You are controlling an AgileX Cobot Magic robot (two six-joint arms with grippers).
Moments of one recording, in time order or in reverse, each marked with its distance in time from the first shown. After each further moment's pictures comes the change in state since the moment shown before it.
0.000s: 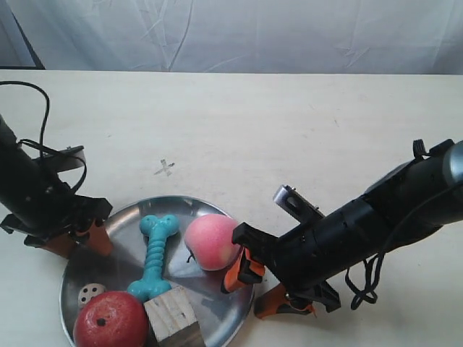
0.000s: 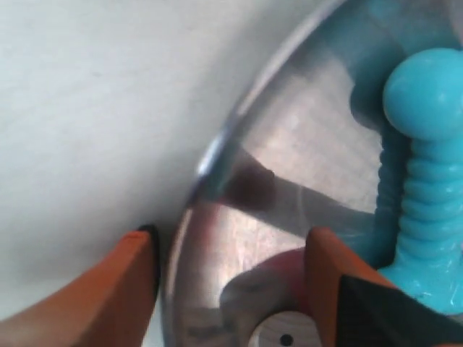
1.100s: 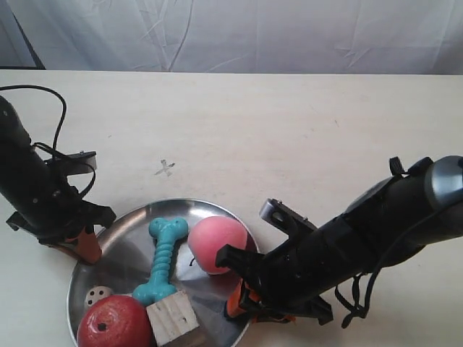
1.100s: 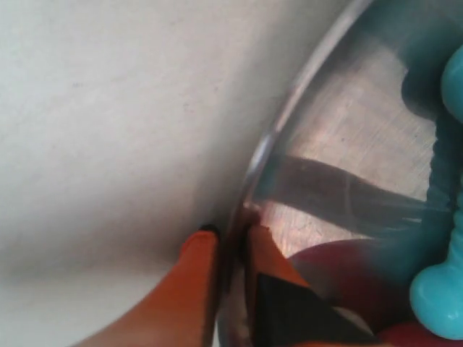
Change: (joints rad) left arm -0.040 0.061 -0.025 0.056 0.017 0.008; right arm 0.140 -0.001 0.011 0.088 -0.112 -0.008
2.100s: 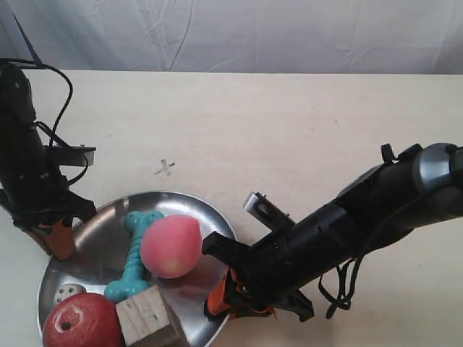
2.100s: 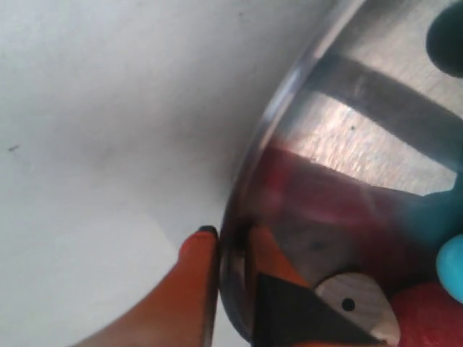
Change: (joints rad) left arm -0.005 0.012 -0.190 0.260 0.292 -0.090; right arm -0.030 0.024 -0.066 -0.012 0.198 0.010
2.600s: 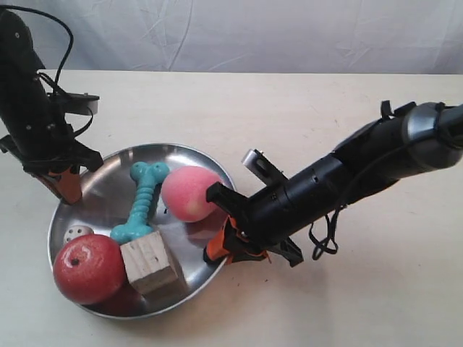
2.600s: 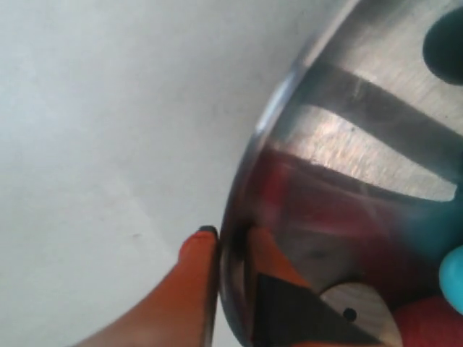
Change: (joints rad) left arm -0.004 0.016 -0.228 0.052 0.029 -0.023; right arm -0.126 0.079 -0.201 -0.136 0.100 0.014
